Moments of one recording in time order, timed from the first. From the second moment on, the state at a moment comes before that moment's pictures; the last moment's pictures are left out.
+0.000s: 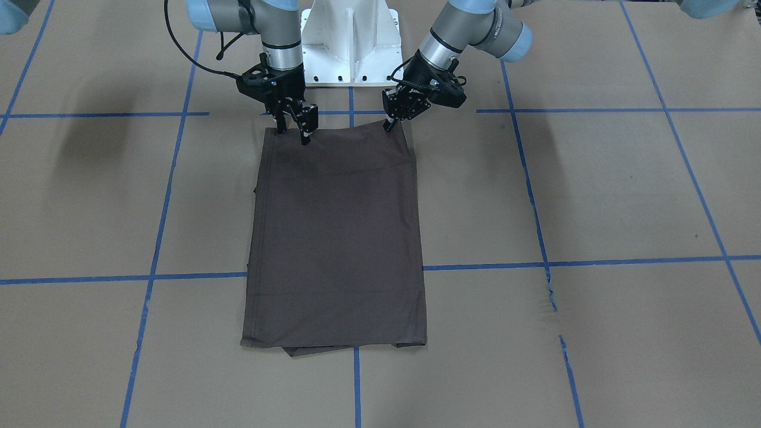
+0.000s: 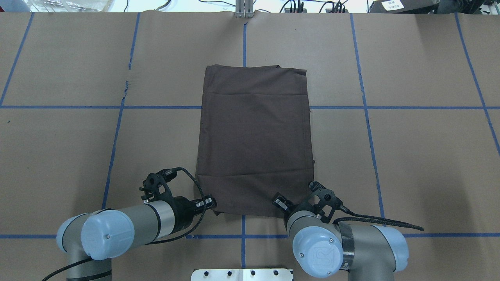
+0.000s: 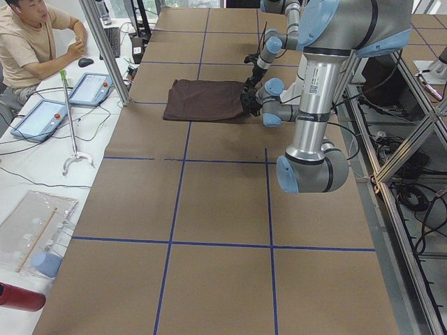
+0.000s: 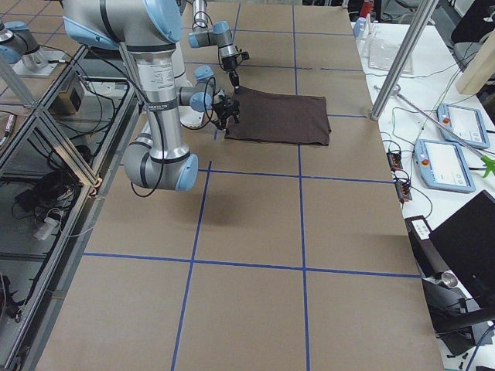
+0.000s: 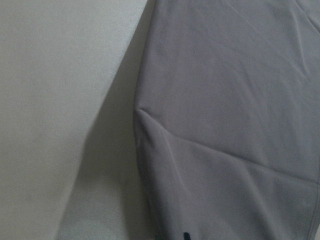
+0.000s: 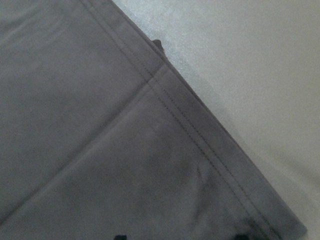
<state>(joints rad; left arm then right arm) -0.19 -1.87 -1.83 -2.34 -1.44 -1.81 0.12 -1.19 1.89 -1.50 1.28 2.19</state>
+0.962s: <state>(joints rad) -0.19 -1.87 -1.83 -2.34 -1.44 -1.81 0.15 -1.16 1.89 -1.49 1.28 2.20</state>
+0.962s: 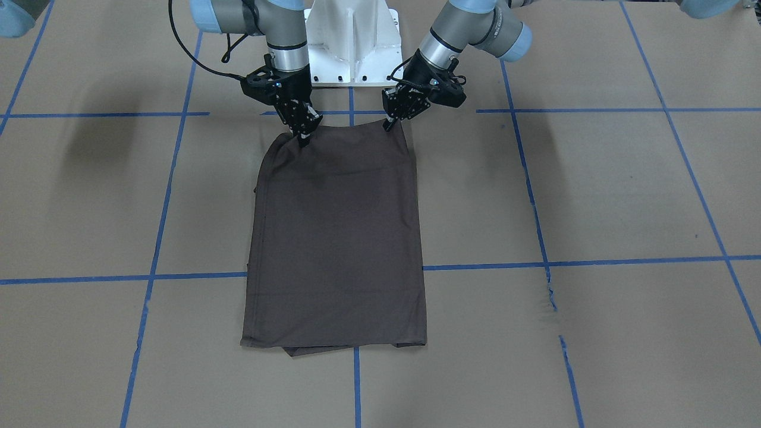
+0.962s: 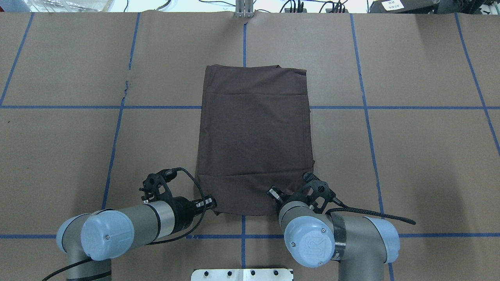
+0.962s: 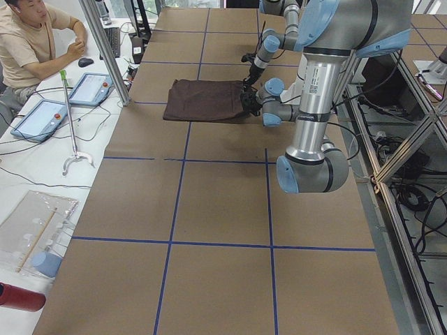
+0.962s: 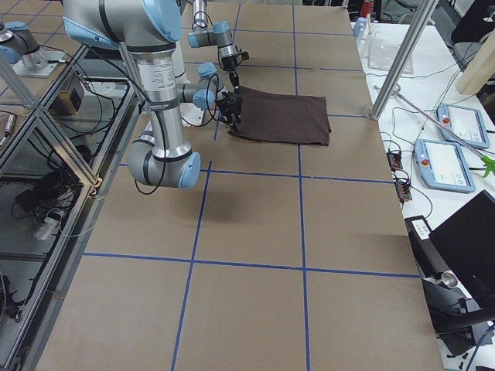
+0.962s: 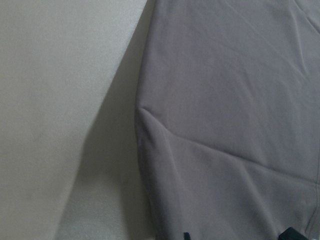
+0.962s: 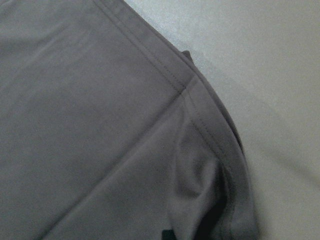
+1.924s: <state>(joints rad) -0.20 -1.83 -2.29 -1.88 -1.54 -1.76 0.13 -1.16 2.27 -1.77 1.35 2.24</state>
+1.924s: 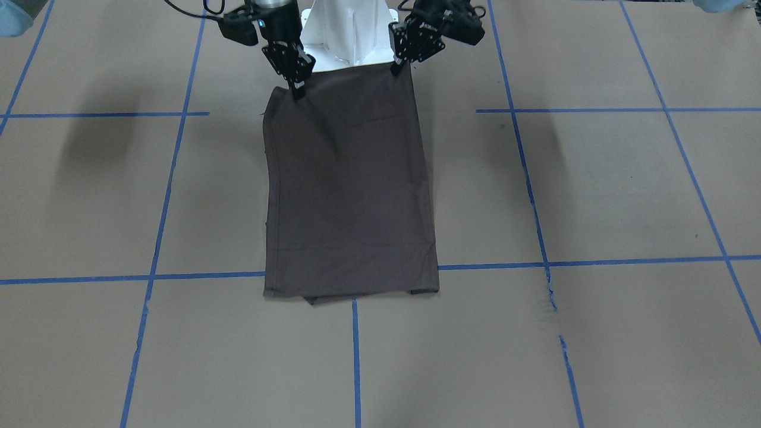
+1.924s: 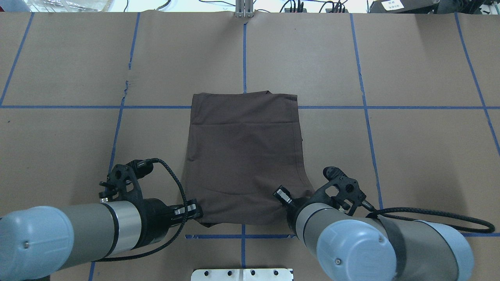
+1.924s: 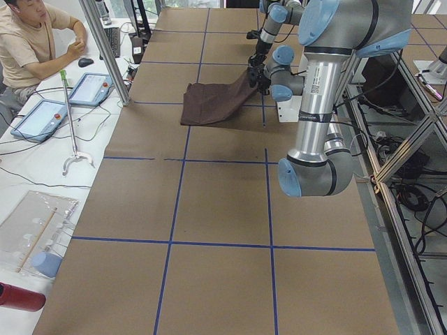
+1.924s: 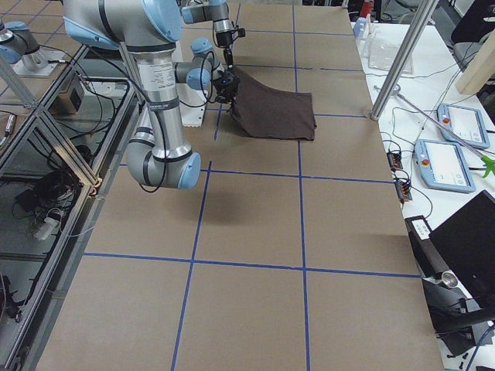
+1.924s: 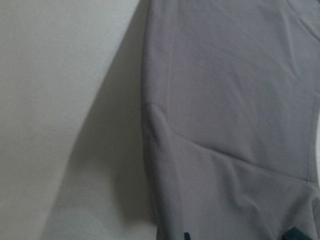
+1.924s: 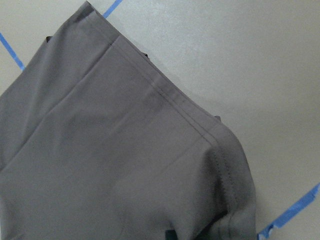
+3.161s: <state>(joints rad) -0.55 -2.10 -1.86 -1.84 -1.63 -1.48 0.41 -0.90 1.76 -1.58 1.42 2.07</state>
